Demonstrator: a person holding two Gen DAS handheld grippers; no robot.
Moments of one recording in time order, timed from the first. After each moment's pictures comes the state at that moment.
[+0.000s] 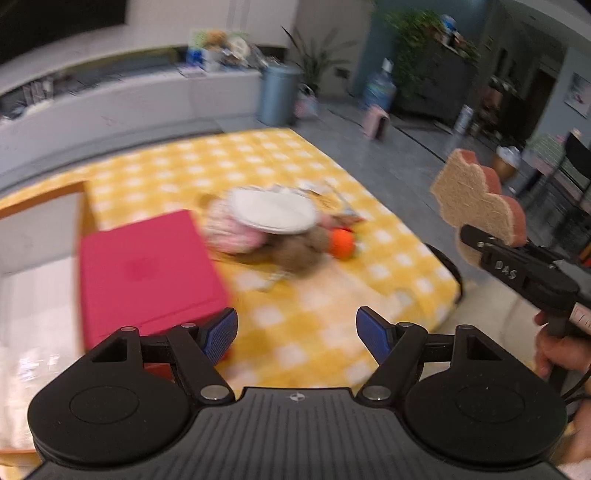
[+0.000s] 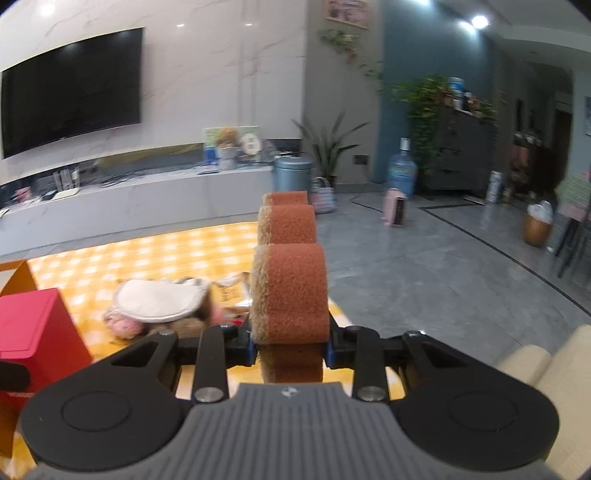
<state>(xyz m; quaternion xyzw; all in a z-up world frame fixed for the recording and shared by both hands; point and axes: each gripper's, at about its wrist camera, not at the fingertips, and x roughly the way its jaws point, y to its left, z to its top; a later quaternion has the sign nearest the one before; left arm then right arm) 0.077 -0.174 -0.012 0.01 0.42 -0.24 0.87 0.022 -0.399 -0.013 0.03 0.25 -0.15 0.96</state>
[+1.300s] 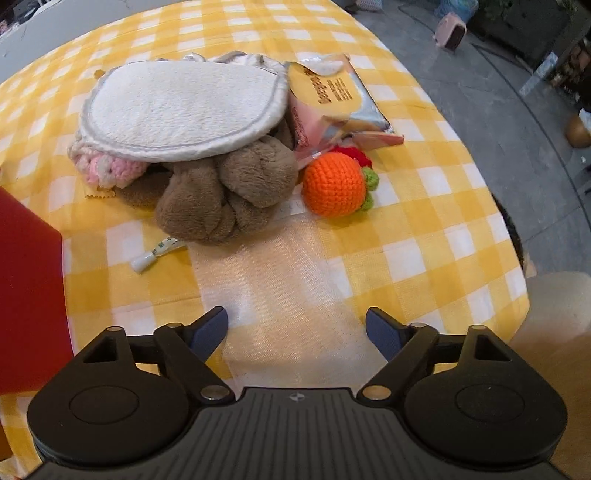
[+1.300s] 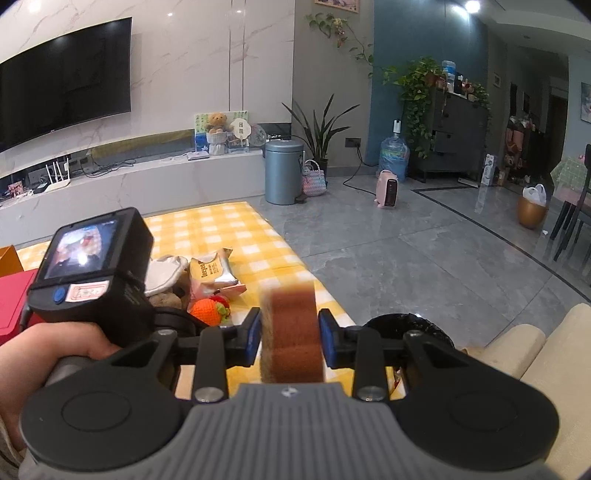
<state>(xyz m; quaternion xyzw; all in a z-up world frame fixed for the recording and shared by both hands) 0.186 -0.317 -0.141 0.00 0.59 -0.12 0.80 0.030 -0.416 -0.025 0.04 0.27 -0.16 0.95</state>
